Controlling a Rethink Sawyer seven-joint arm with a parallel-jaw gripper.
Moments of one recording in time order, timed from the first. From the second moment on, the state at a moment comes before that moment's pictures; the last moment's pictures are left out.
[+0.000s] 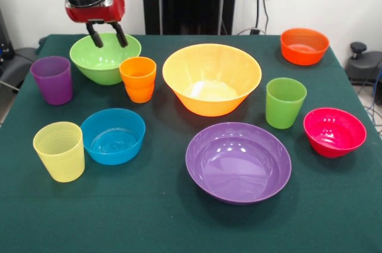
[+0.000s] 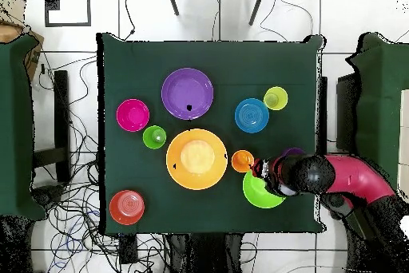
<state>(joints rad) -1.18 -0.60 0.77 1.87 -0.69 0.88 1.94</state>
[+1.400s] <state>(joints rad) -1.18 -0.56 0.83 1.83 -0.72 1.00 1.51</state>
